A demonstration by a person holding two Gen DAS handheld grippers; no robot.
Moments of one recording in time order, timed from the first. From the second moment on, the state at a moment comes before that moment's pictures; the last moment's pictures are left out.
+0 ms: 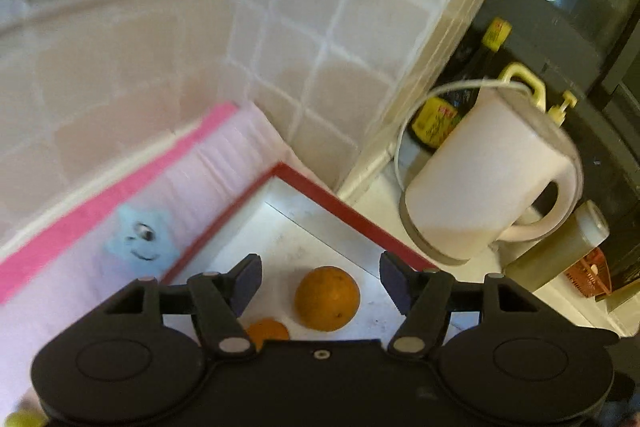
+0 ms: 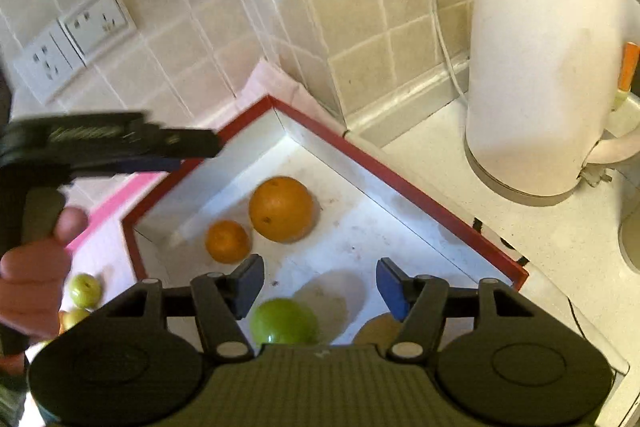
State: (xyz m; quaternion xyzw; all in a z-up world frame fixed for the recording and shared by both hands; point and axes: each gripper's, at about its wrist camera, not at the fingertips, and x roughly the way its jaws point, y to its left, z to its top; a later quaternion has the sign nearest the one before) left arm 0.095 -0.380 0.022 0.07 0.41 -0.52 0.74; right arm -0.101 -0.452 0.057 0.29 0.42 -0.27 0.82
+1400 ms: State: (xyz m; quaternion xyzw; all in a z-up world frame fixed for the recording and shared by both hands) left arm 0.097 0.070 0.055 -0.08 0.37 -0.28 0.88; right arm 0.004 -0.219 0.110 0.21 0.45 -0.05 0.87
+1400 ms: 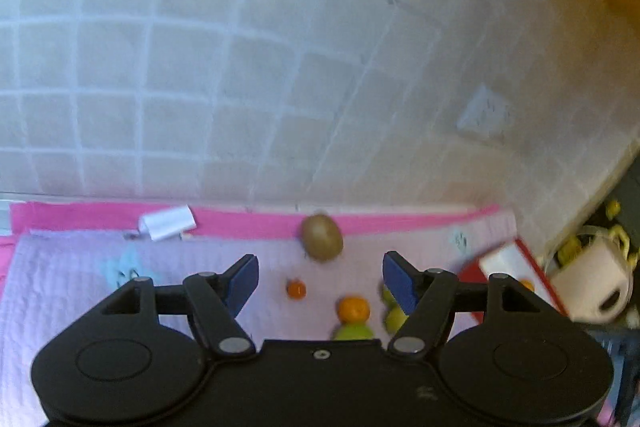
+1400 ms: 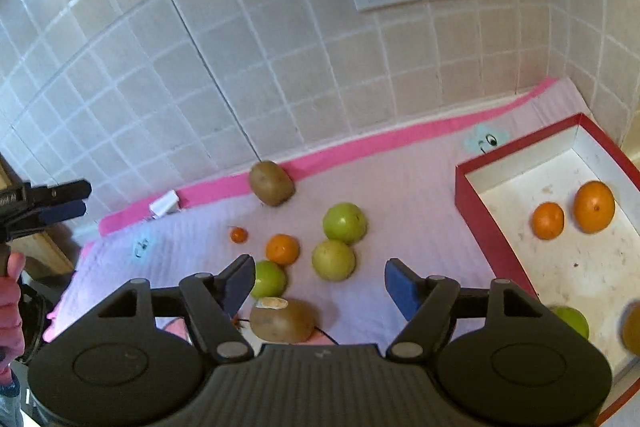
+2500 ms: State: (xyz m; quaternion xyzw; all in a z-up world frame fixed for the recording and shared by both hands) left arm 0.115 0.040 -0.105 -0.04 0.47 -0.35 0.81; right arm 0.099 -0.225 -0.041 0.30 0.51 -0.07 0.80
